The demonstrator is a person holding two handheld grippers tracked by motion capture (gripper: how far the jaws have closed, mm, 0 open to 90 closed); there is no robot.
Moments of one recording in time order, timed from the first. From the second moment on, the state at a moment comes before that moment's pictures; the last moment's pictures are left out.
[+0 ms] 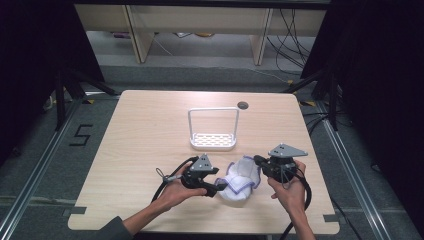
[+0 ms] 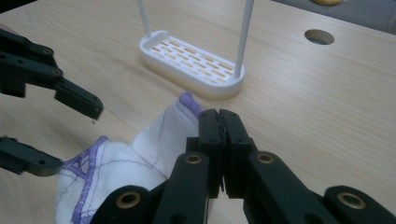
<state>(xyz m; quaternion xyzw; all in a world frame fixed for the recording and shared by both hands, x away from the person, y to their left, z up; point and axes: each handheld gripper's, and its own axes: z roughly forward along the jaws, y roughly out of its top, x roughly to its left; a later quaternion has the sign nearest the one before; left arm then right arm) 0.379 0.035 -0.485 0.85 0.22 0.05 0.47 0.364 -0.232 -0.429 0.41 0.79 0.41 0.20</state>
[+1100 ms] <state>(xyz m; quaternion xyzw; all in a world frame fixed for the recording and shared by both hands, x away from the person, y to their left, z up) 0.343 0.157 -0.441 0.82 0.21 0.08 0.53 0.330 -0.252 -0.399 0.40 0.78 0.45 0.20</state>
